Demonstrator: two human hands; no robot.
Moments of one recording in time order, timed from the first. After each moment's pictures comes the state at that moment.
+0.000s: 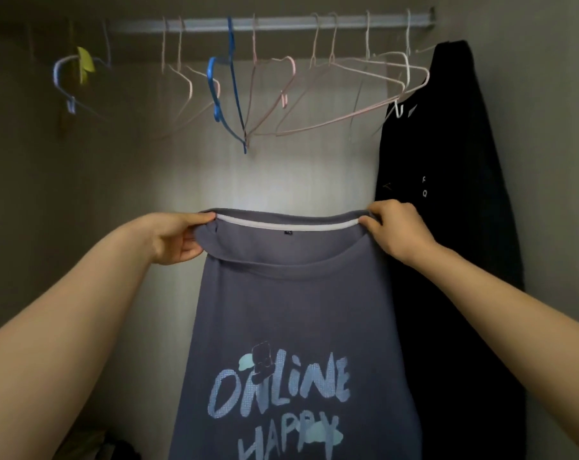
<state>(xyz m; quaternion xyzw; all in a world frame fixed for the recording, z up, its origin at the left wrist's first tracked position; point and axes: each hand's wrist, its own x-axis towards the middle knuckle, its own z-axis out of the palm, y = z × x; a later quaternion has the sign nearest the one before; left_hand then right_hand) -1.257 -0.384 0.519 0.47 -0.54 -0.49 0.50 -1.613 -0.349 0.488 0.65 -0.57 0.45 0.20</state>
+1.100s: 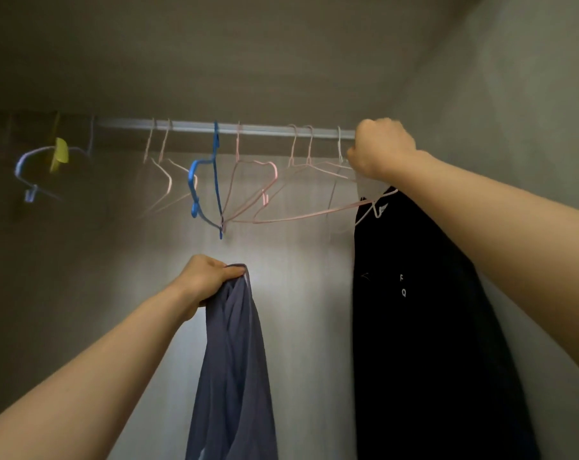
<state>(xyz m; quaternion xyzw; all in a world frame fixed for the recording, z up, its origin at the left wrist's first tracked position) -1.339 -0.441 0.578 0.41 -0.69 -0.22 0.56 -1.594 -0.296 0.726 0.51 -0.62 0.40 0.45</state>
